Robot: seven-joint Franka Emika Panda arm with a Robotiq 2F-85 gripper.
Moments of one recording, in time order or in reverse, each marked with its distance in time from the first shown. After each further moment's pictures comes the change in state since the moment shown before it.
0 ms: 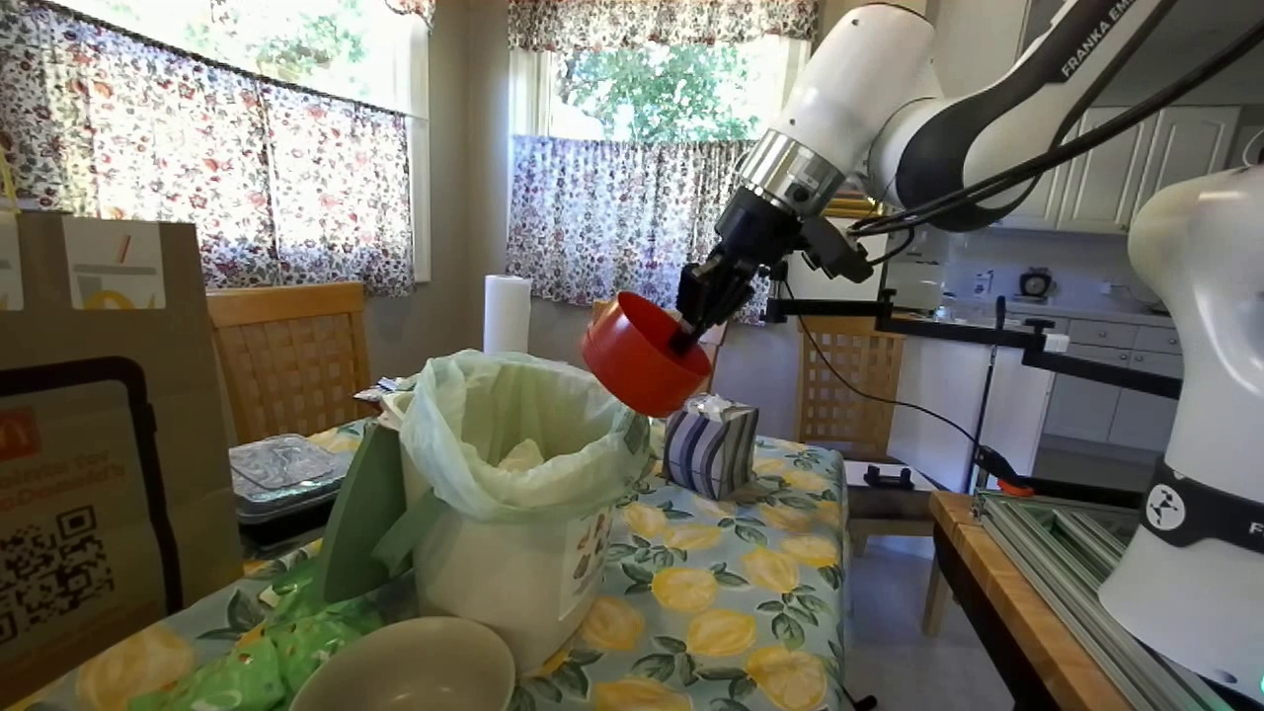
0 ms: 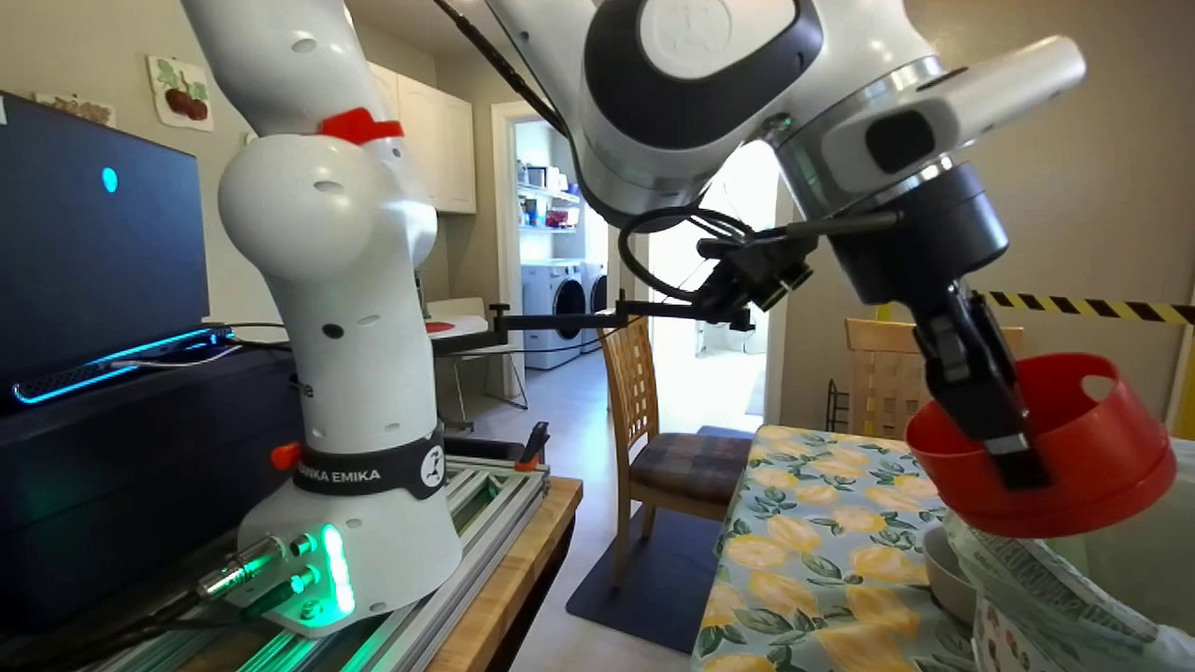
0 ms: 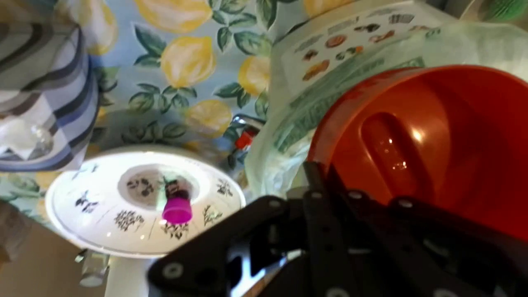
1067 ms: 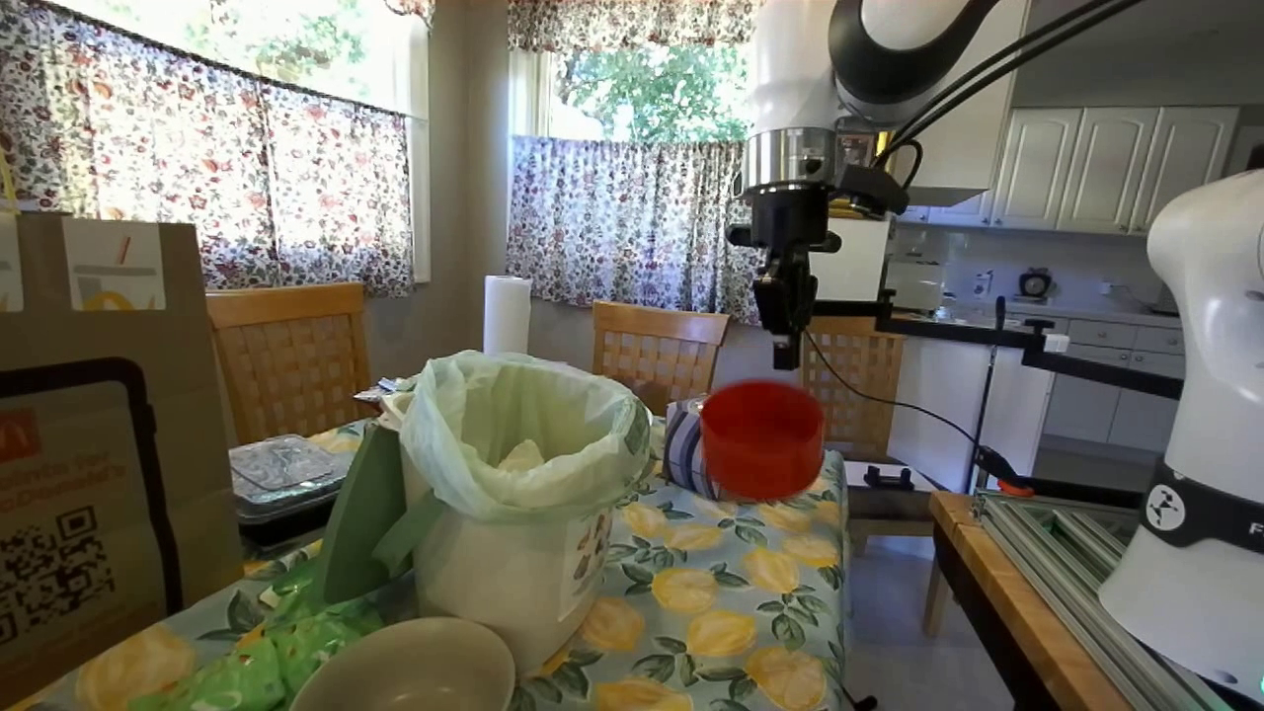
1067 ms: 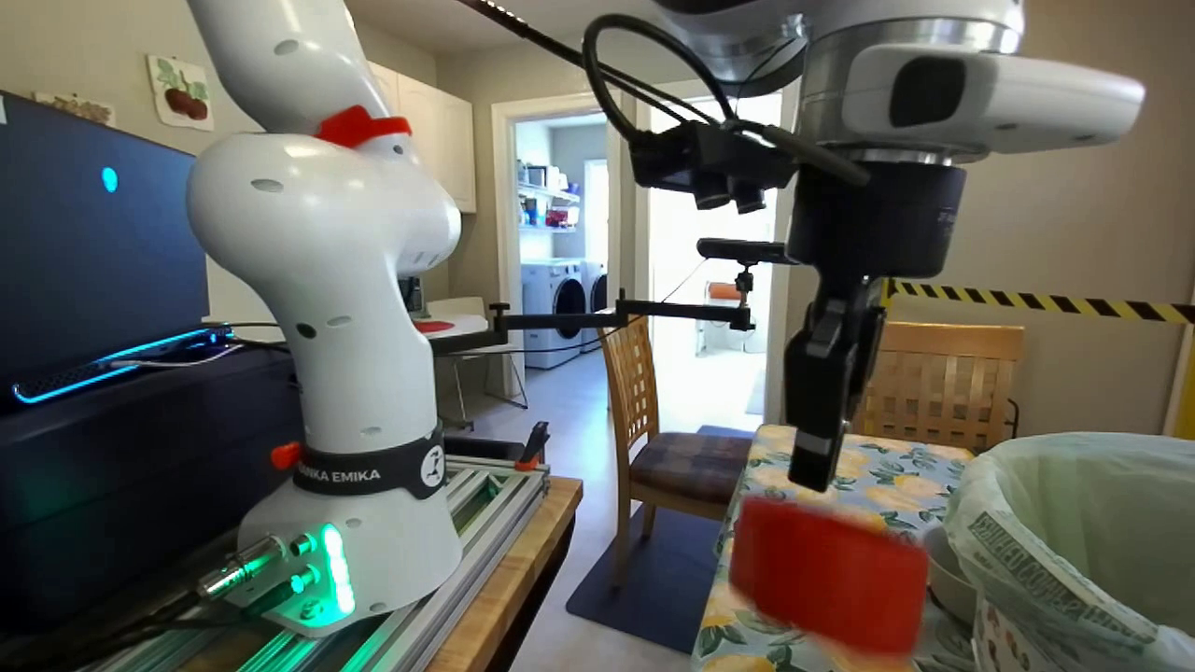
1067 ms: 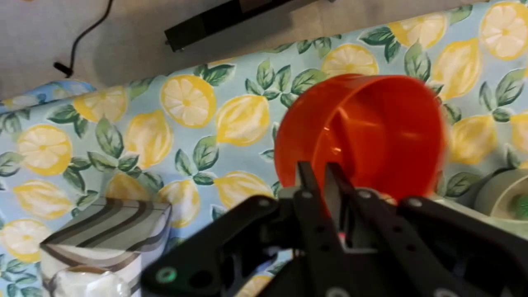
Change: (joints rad) arm -0.298 -0.021 0.349 0.152 0.605 -0.793 -0.541
